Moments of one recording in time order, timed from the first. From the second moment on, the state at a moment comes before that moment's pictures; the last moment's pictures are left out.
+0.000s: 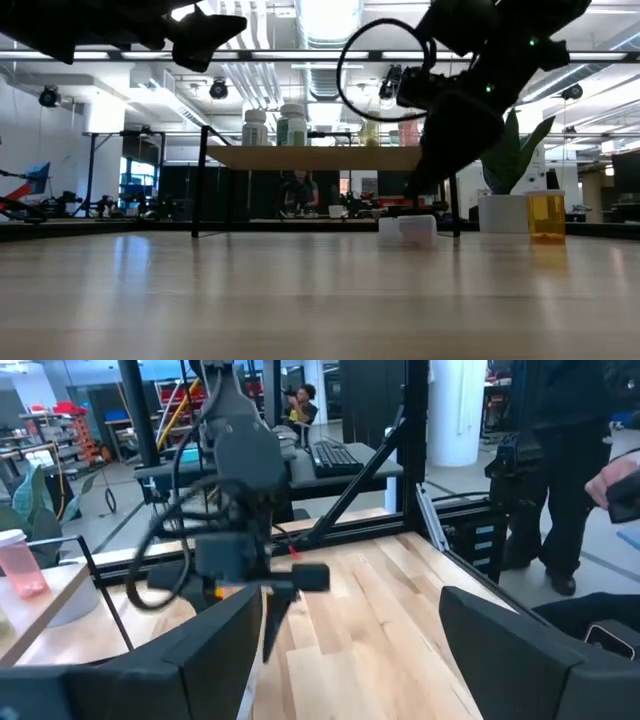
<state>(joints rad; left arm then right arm) -0.16 0.99 0.41 0.57 0.04 0.09 0.11 1.56 0.78 -0.15 0.23 0.24</state>
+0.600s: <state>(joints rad) -0.16 0.98 0.41 0.57 0.04 0.08 0.11 1.74 0.78 -0.10 0.19 0.28</state>
